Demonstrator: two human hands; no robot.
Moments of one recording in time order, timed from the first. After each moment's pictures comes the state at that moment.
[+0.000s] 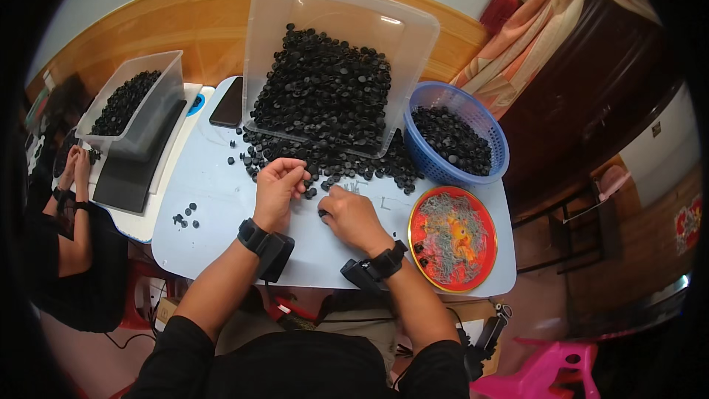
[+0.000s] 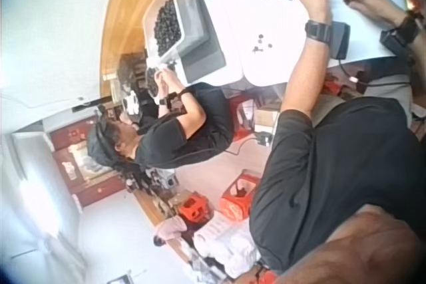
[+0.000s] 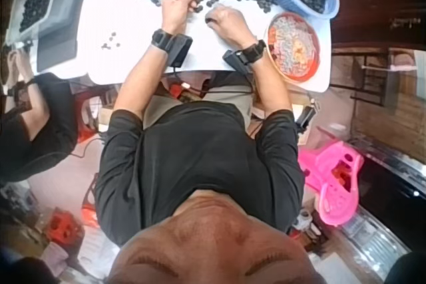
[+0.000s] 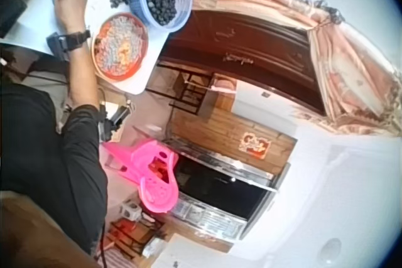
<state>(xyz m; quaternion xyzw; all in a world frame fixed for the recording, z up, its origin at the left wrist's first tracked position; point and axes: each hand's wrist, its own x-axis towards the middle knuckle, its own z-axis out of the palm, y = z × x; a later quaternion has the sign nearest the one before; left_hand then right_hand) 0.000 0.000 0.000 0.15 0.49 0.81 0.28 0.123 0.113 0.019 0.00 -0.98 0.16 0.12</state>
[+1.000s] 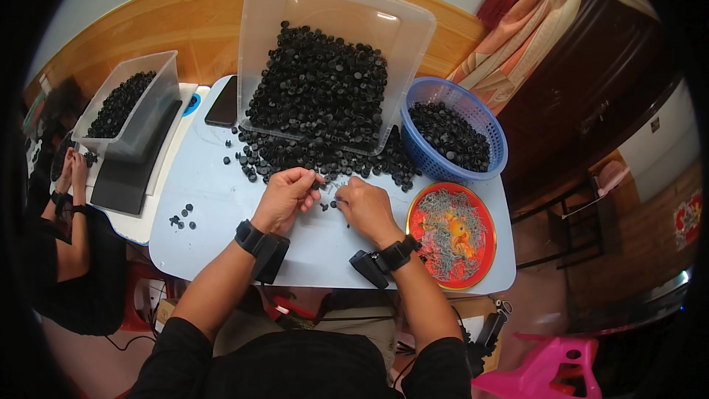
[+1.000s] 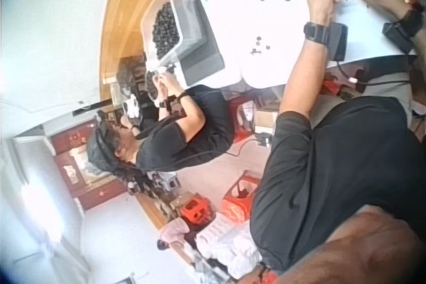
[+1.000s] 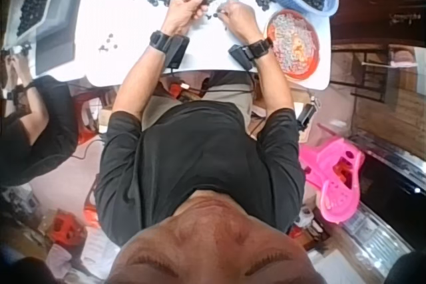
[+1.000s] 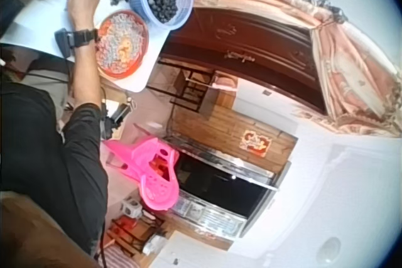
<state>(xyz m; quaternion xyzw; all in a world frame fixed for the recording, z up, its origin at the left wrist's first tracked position) 0.006 0.000 0.003 0.19 0.48 0.73 0.45 0.130 0.134 0.016 -0.09 -0.97 0.16 0.18</state>
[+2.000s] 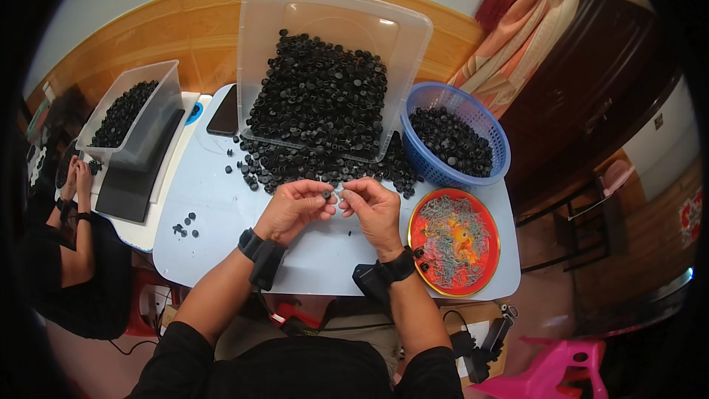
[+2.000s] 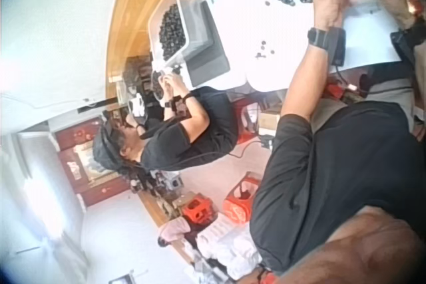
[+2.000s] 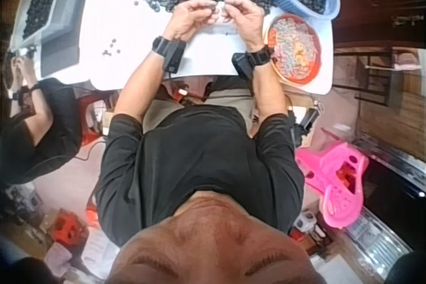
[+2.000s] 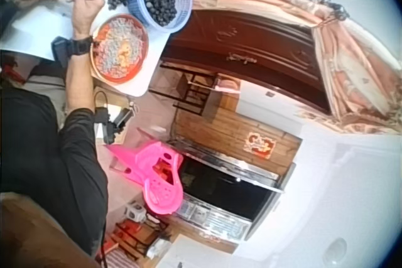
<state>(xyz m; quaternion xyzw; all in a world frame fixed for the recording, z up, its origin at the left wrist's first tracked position) 0.011 0.001 0.003 0.21 0.35 0.75 0.52 0.134 0.123 0.026 -0.12 -0.66 0.67 0.30</state>
